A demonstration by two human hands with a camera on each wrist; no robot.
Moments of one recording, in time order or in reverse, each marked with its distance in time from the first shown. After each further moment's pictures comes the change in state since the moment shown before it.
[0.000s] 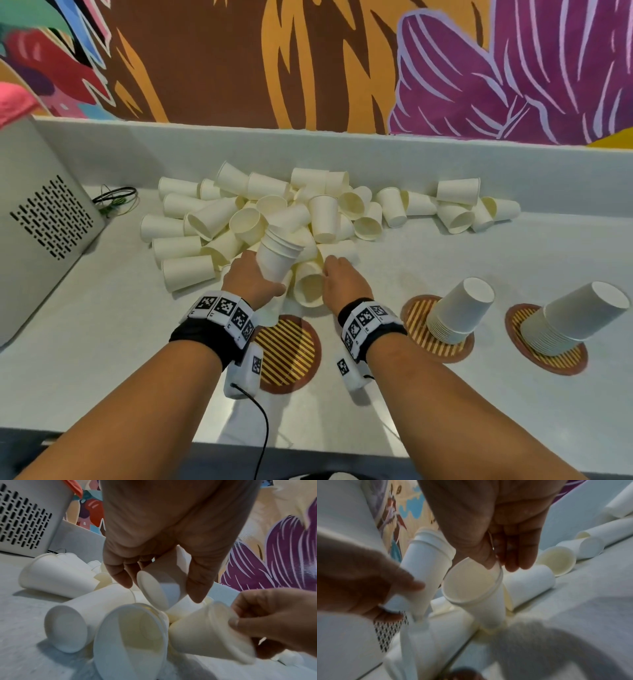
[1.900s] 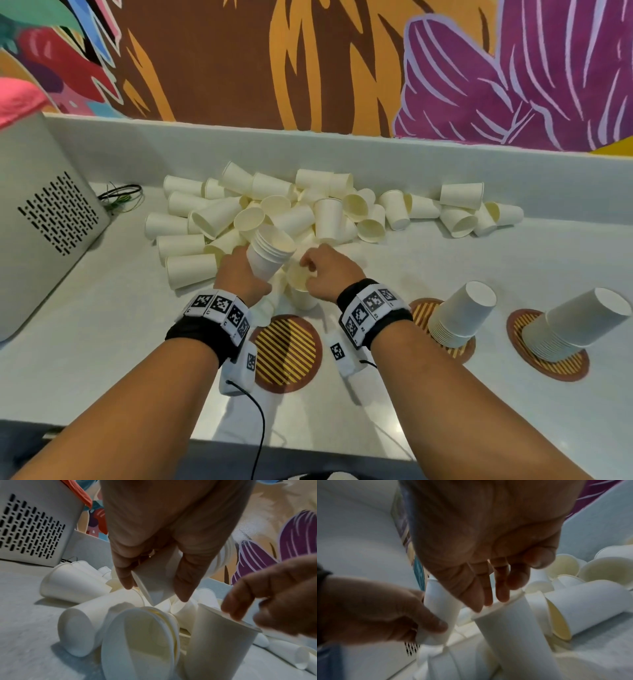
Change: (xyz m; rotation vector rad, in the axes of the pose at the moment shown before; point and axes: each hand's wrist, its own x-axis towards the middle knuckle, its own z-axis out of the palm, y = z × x) left_hand 0.013 -0.017 -0.007 0.032 0.084 0.008; right_hand 0.008 -0.031 -0.036 0.060 -0.209 -0.118
